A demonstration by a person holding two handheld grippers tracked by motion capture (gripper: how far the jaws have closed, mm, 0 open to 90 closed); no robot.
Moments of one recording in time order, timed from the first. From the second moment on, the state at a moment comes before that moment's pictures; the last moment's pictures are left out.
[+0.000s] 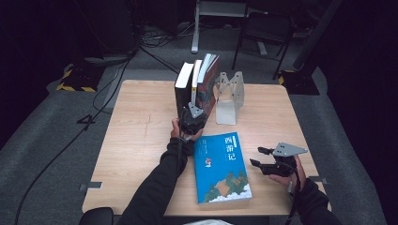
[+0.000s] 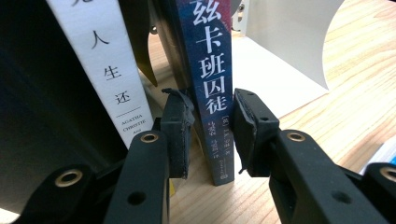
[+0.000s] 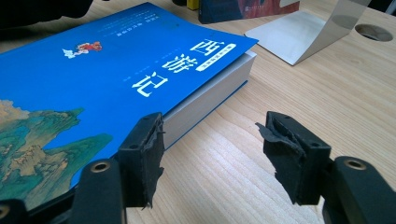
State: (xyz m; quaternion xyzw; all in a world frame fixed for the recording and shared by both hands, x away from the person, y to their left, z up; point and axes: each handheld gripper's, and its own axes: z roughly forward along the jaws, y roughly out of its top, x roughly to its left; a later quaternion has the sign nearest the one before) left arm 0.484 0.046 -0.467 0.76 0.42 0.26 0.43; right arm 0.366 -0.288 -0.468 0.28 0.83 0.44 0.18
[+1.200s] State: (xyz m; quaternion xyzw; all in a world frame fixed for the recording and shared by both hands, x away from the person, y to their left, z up) left arm 0.350 0.134 -0.479 0.89 0.22 0.15 0.37; right arm 0.336 -0.279 -0.471 0.22 0.89 0.39 0.11
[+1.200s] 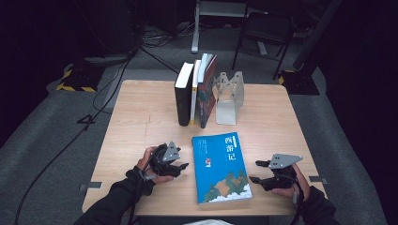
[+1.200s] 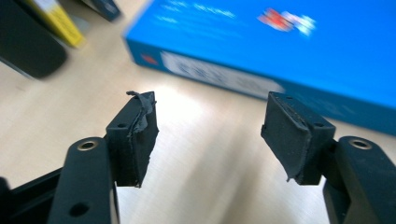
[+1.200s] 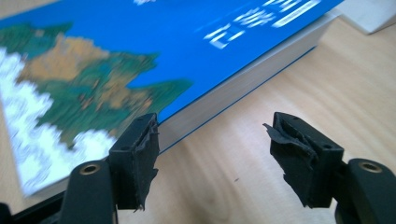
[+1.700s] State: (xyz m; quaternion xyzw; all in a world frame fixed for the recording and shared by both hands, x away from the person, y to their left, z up) left arm 0.361 0.121 -0.499 0.89 0.24 0.13 0.35; right arm 0.327 -0.278 -0.477 0.19 0.91 0.37 0.07
